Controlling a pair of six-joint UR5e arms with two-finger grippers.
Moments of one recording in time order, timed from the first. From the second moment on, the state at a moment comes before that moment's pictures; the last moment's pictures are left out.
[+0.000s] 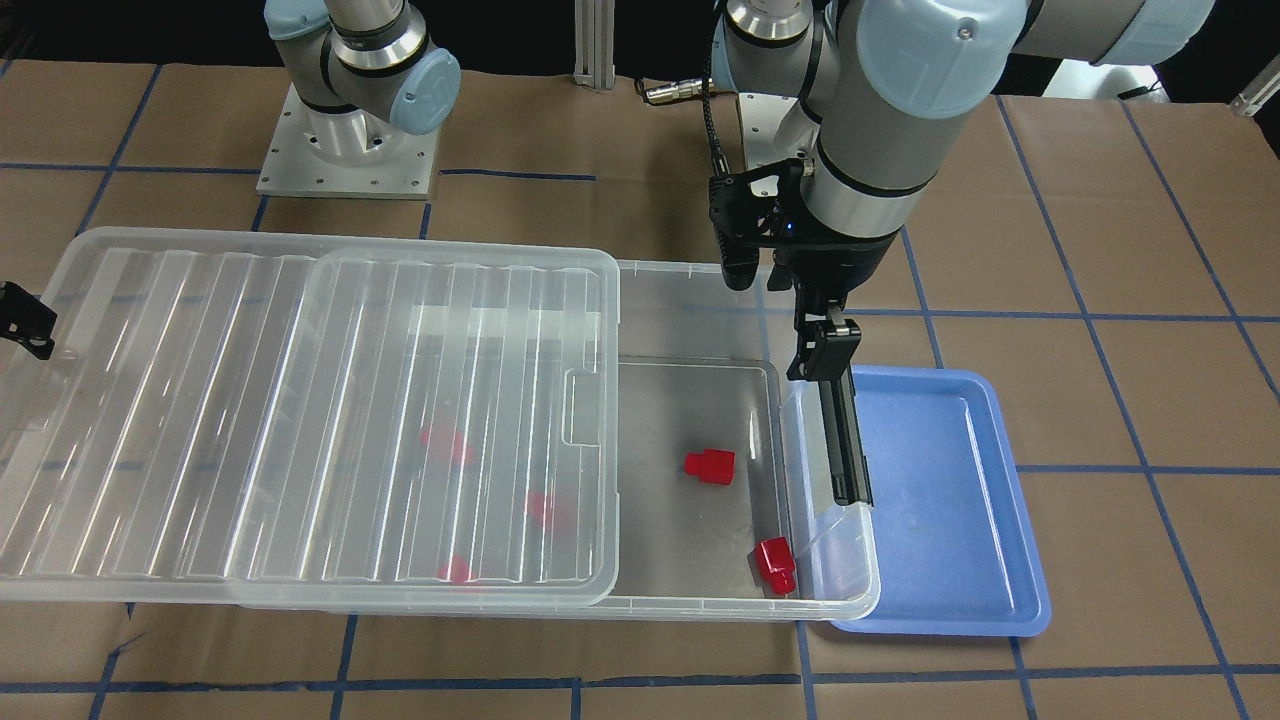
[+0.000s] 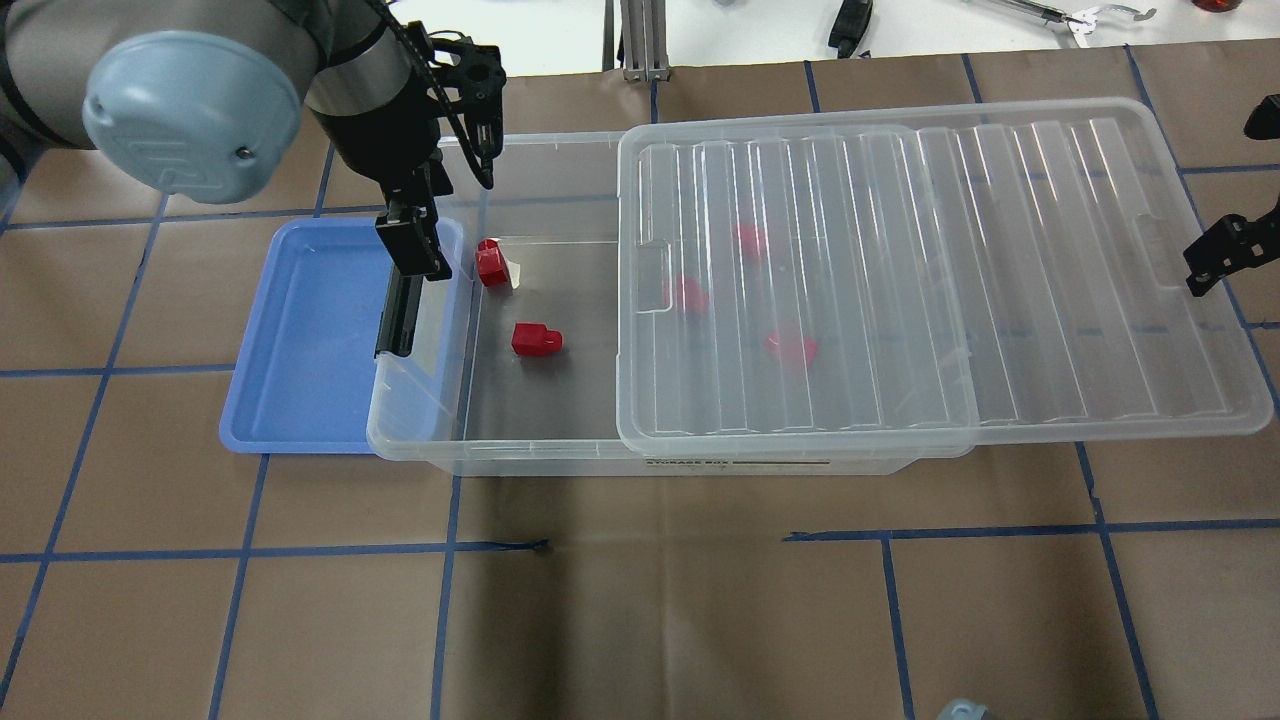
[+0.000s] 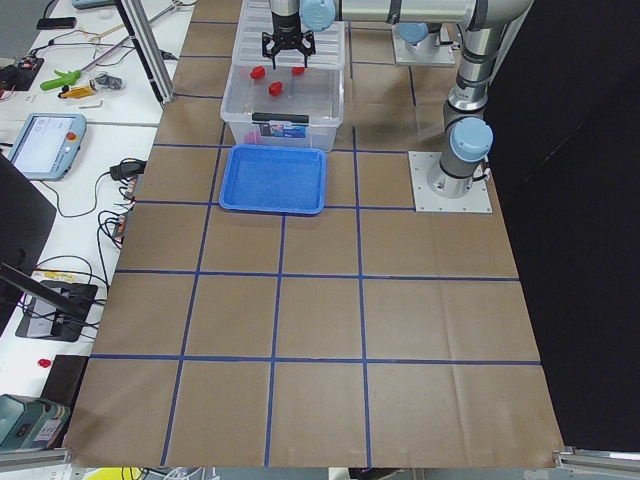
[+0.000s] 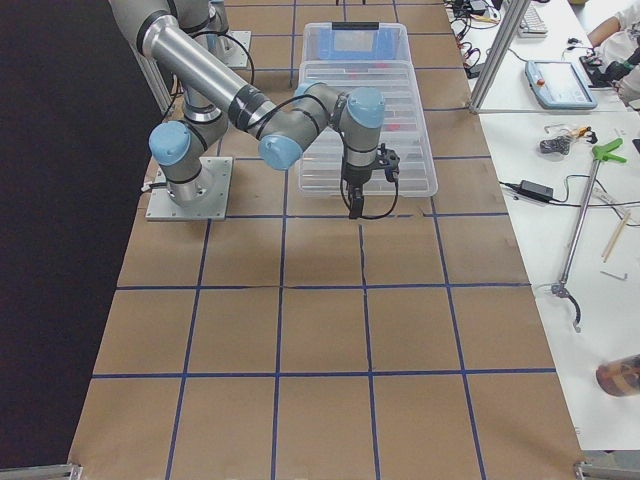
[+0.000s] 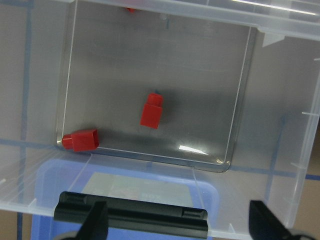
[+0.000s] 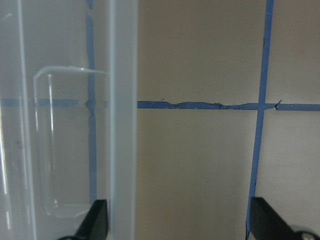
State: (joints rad) left arm -1.69 -1.74 -1.51 -1.48 1.56 1.42; right arm 1.00 -1.44 1.78 -1.97 -1.66 -0.60
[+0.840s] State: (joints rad) left arm -1.70 -1.86 -1.69 -1.18 1.56 1.54; right arm 1.09 -1.51 1.61 -1.72 -1.65 -0.40
